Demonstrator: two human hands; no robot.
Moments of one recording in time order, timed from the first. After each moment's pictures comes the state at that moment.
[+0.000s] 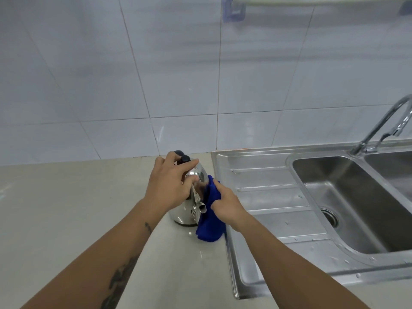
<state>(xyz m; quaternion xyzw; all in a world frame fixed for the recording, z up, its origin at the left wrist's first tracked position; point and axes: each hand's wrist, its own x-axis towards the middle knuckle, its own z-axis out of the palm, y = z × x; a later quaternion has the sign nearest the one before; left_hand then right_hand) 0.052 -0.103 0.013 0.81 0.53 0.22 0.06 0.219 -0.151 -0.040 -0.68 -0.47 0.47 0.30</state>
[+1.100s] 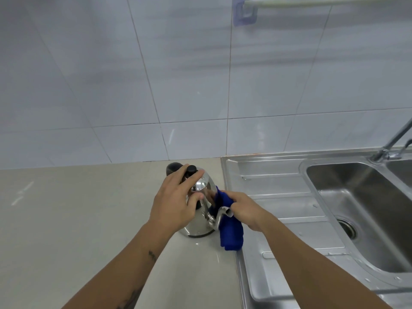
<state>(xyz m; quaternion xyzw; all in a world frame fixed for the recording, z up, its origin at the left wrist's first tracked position) 0.043 -0.117 -0.007 0.81 0.53 0.26 0.07 0.248 -0.131 -0.040 -0.64 -0.51 0.53 0.25</state>
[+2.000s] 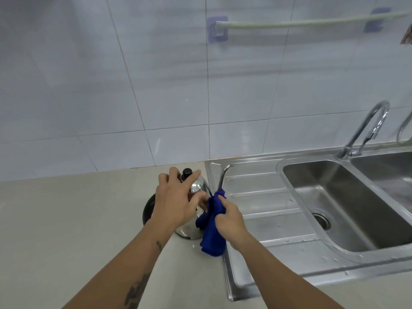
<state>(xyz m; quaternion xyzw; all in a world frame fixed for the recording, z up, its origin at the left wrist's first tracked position) 0.077 -0.132 0.003 0.82 0.55 0.19 0.01 0.223 -0.197 -0.039 -0.69 -0.40 0.45 0.39</state>
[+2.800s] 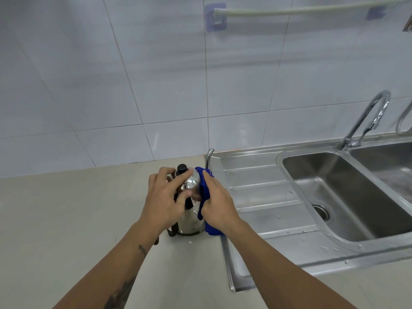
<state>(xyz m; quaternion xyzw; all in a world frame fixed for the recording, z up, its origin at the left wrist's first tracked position) 0.046 -0.140 -0.008 0.81 0.48 0.32 0.12 0.203 -0.182 -0.019 -0.68 -0.59 0.27 0.34</state>
